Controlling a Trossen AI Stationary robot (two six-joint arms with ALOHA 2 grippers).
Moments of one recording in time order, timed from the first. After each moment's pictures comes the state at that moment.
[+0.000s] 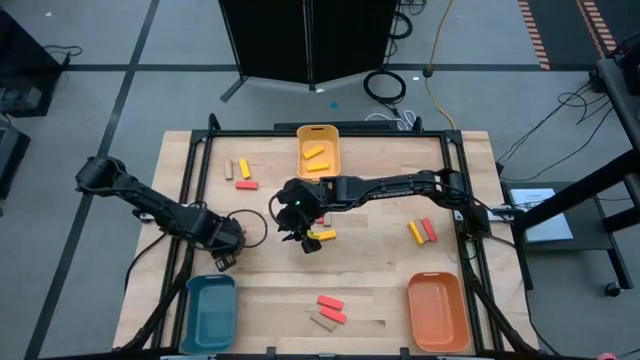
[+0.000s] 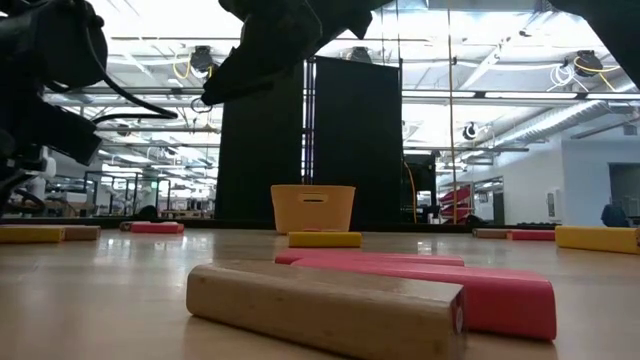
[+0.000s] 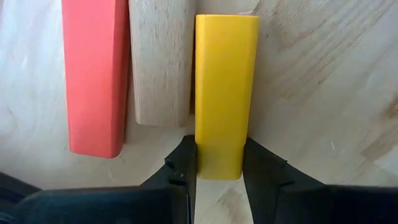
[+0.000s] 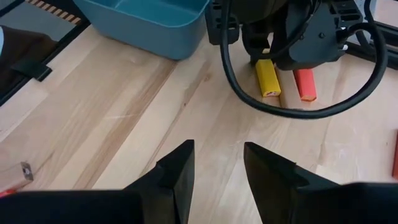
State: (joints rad) left arm -0.38 1.19 0.49 -0.88 0.07 -0.93; right arm -0.01 2.13 1.83 -0.45 -0.34 -0.33
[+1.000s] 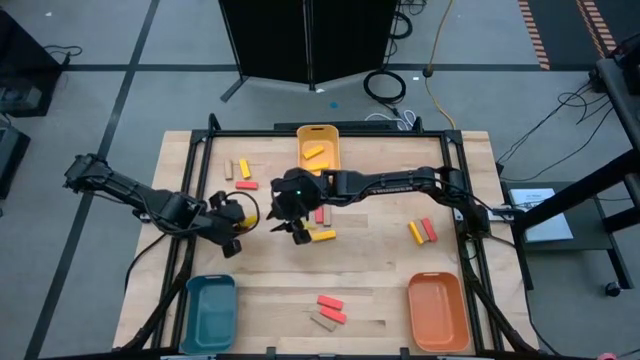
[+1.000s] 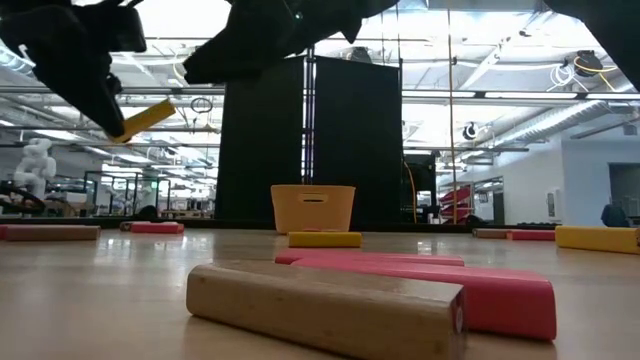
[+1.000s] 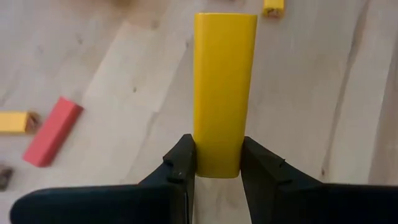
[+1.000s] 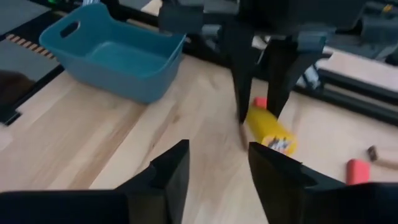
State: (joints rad) left arm -0.38 0.91 0.66 -0.84 -0.39 -0.62; right arm -0.04 2.13 1.83 -0.26 -0.33 -0.30
